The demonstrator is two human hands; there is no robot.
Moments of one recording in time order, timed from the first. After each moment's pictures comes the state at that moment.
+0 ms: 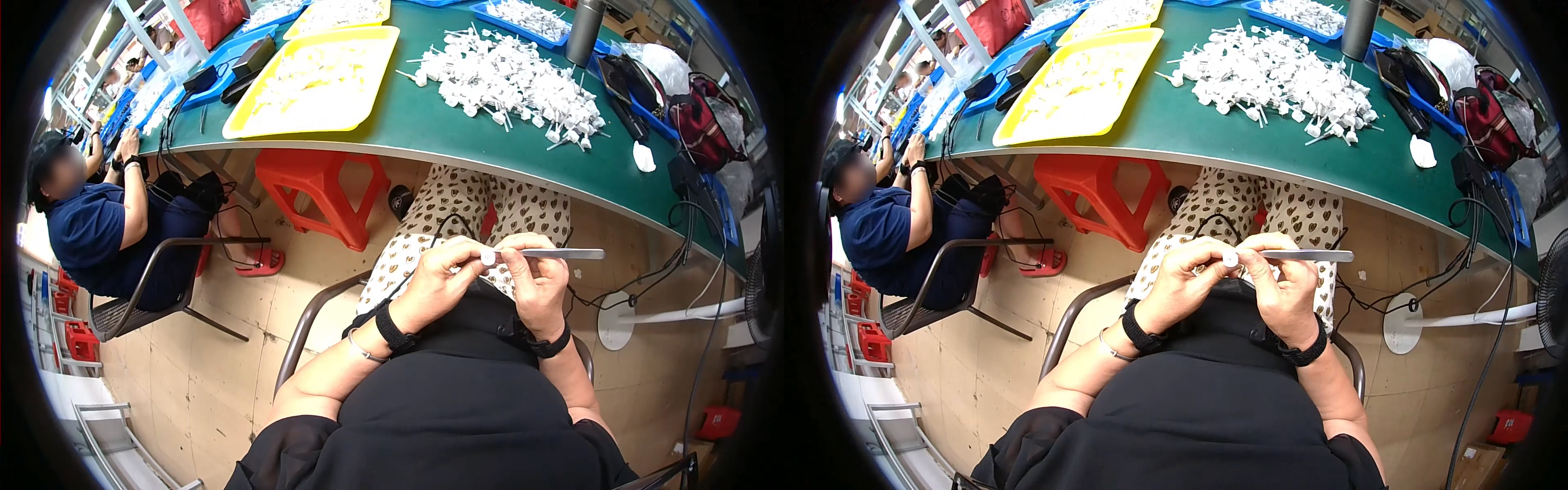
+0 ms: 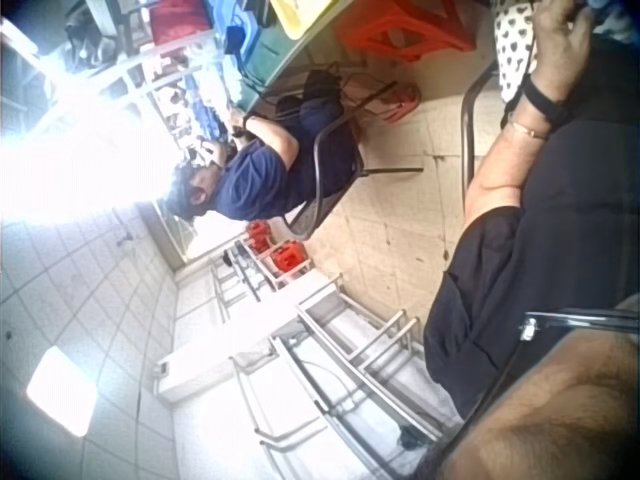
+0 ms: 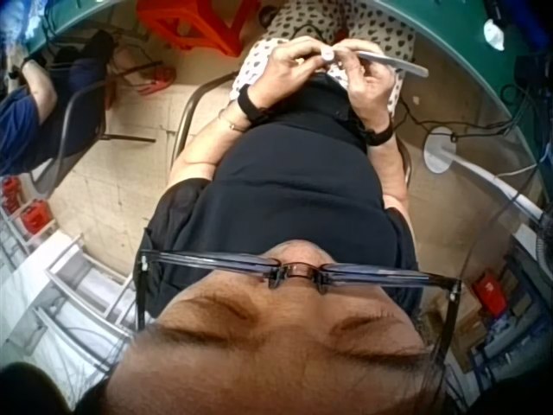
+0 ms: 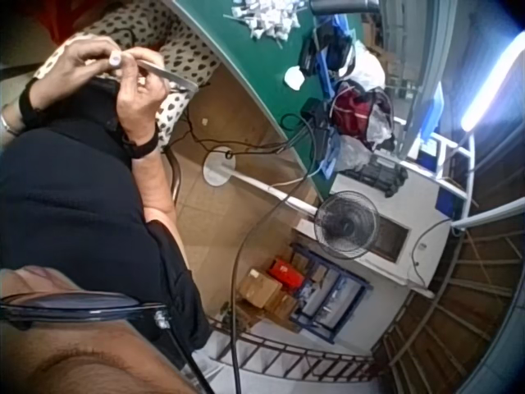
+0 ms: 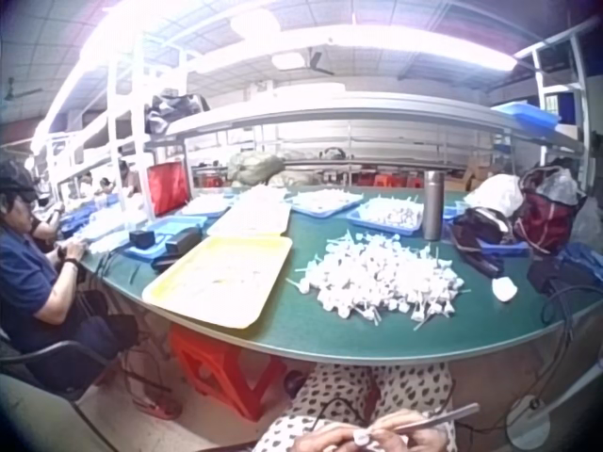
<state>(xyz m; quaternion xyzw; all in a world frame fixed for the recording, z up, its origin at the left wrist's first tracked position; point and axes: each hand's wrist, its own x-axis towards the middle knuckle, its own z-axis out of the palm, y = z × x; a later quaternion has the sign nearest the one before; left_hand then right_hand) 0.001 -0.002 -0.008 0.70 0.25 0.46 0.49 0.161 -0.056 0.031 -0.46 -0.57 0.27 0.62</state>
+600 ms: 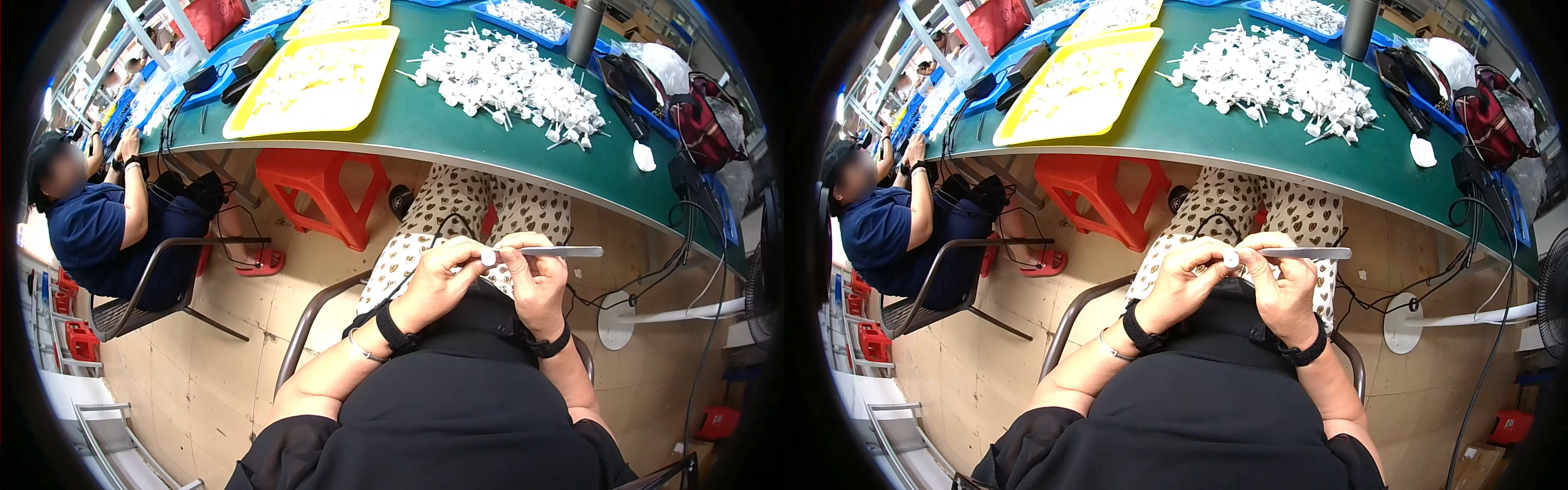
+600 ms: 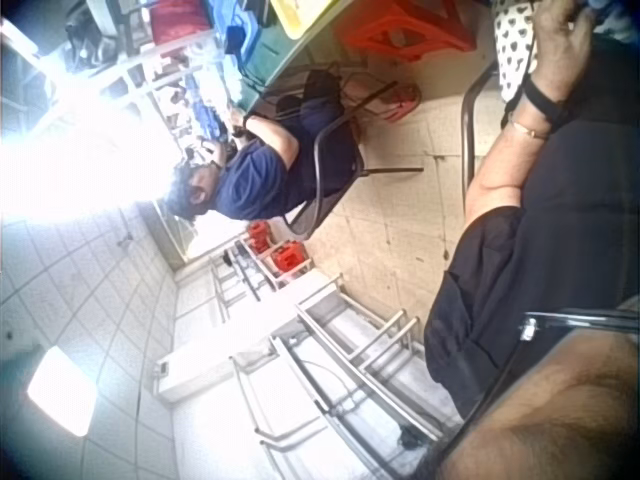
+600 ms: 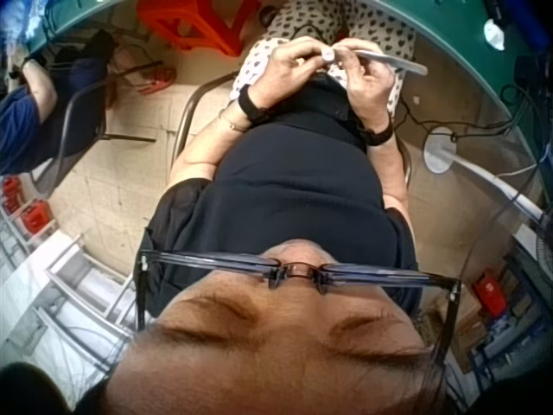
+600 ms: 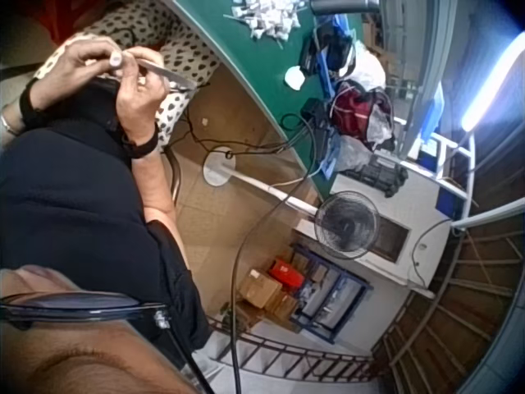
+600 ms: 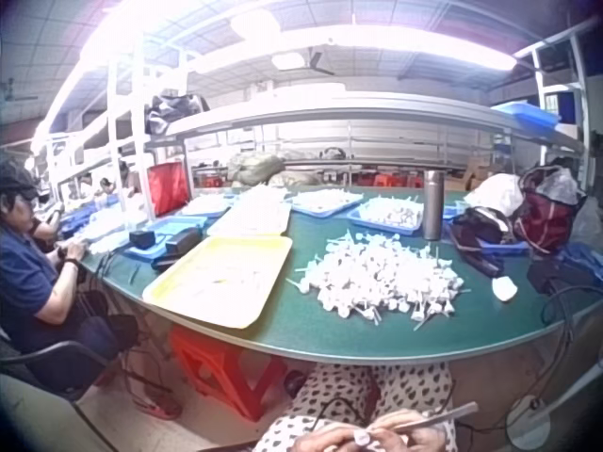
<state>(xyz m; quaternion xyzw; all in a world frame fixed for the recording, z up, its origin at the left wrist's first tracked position) 0.001 -0.003 -0.007 0.71 0.25 0.46 0.47 0.161 -0.056 0.034 -0.47 -0.59 0.26 0.61</state>
